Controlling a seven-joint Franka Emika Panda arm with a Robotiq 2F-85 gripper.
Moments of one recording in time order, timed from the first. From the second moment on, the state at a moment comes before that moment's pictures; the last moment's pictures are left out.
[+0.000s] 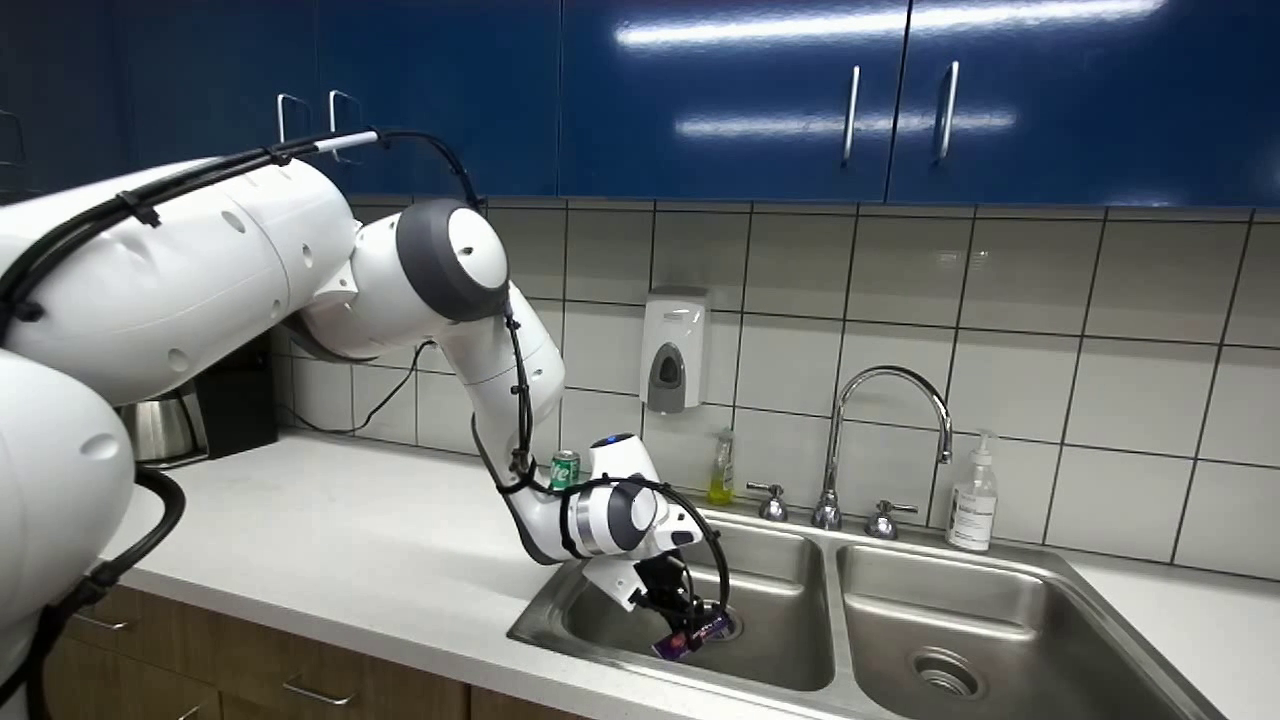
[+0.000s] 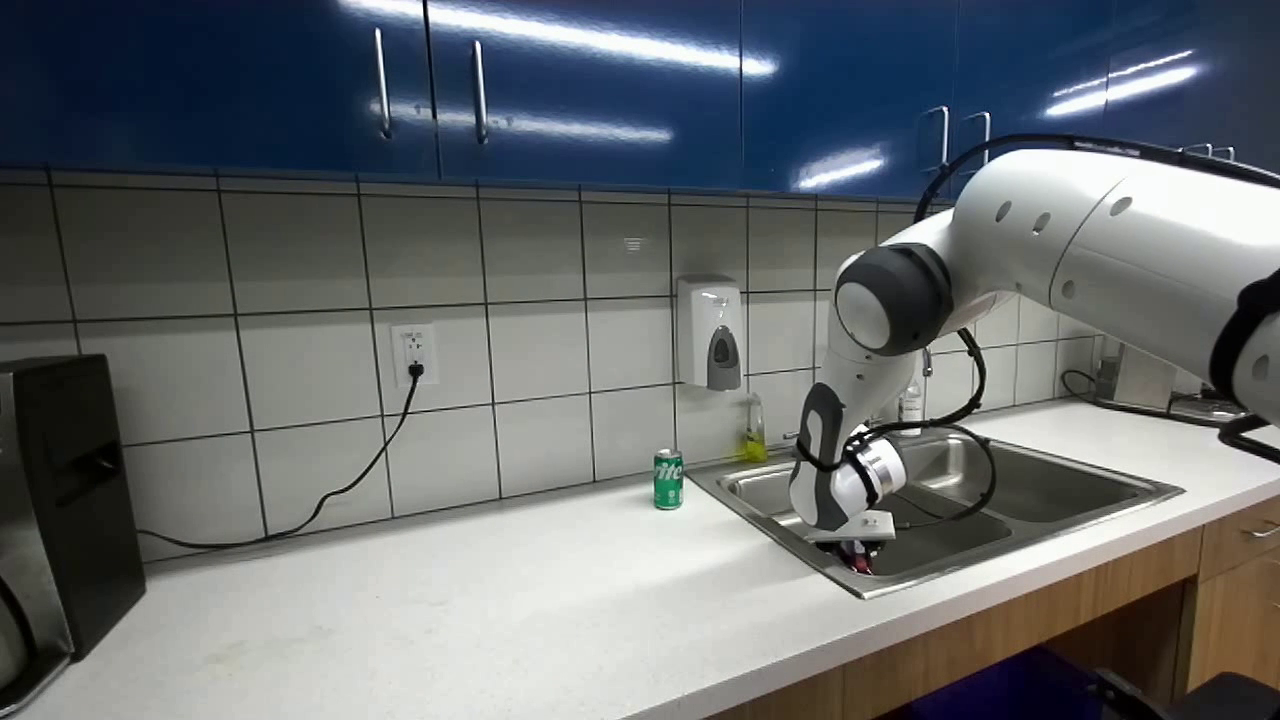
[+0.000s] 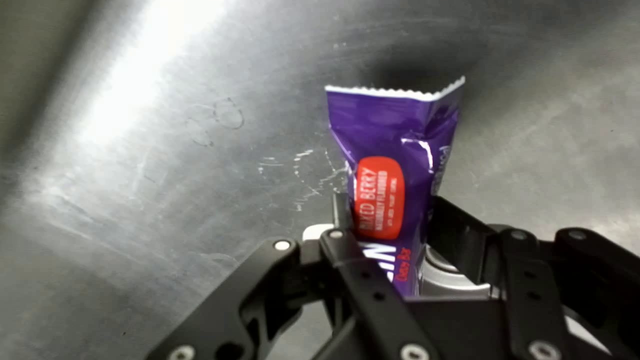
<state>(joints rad) 0.09 1.13 -0.42 -1.62 0.02 2.89 0.57</state>
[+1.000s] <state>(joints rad) 0.07 1.18 -0.41 -1.52 0.02 2.84 0.57</state>
